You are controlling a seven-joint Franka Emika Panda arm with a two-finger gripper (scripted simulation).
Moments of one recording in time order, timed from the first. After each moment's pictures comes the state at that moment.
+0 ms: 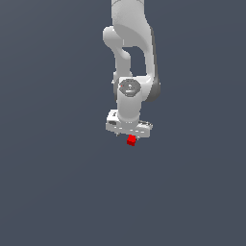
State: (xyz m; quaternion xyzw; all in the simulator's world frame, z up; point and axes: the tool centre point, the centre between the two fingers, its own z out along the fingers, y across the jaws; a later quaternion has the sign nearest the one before) arm -0.029 0.022 0.087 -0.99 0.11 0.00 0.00
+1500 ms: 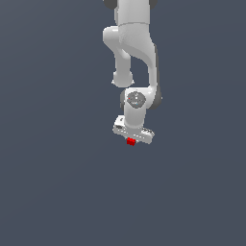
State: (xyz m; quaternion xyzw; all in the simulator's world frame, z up) arm -0.046 0.048 0.024 -0.98 0.18 0.00 0.00
